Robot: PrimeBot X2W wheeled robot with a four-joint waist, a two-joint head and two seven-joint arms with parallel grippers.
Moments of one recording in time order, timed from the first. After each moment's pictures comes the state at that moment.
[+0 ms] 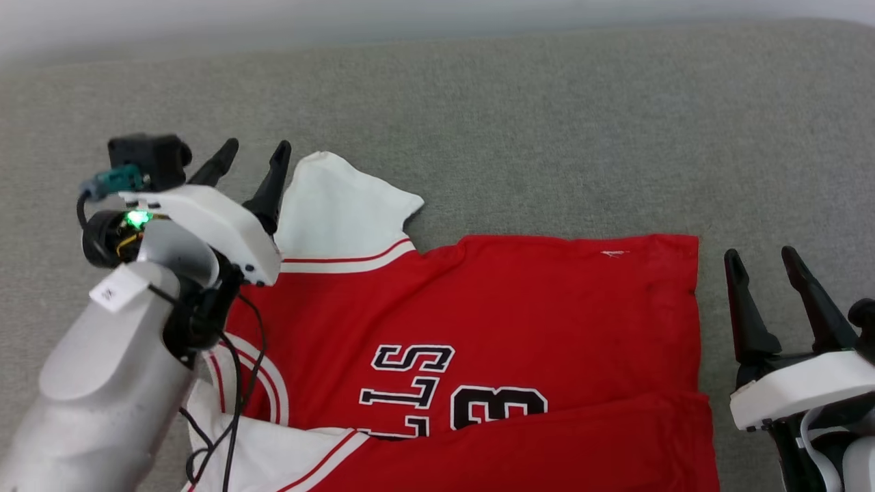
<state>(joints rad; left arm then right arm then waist) -0.66 0.48 -0.52 0.35 -0.82 0.07 0.00 -0.08 -0.09 -0.10 -0.11 0.24 0.13 0.06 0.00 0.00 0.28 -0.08</state>
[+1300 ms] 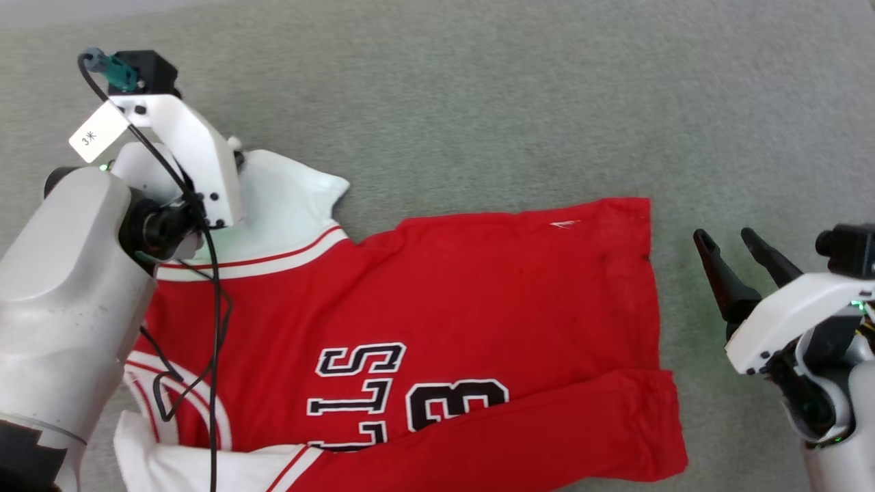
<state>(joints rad) -0.97 0.50 -0.62 0.68 -0.93 0.03 0.54 -0.28 -0.18 -0.03 0.12 0.43 0.13 0.23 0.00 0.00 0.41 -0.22</state>
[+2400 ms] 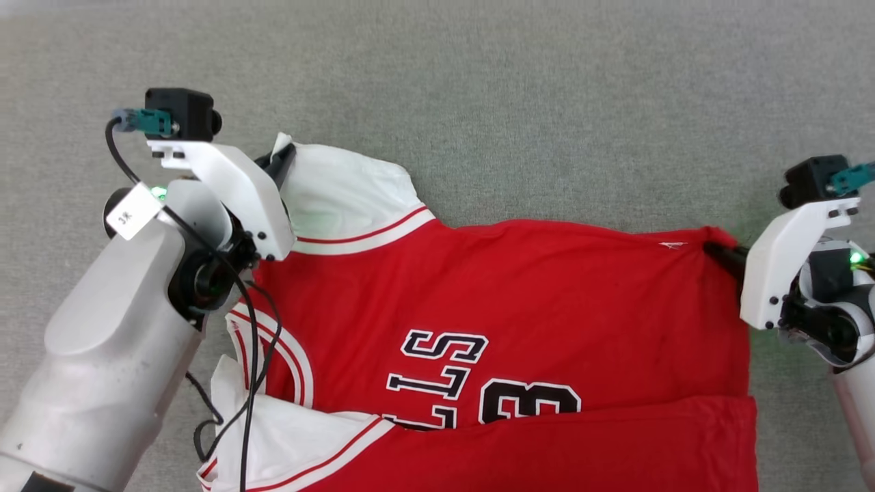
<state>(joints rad) -0.82 0.46 -0.59 0.48 -0.92 0.04 0.25 -0.55 -0.37 0.17 0.41 0.59 0.13 0.69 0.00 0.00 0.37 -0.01</state>
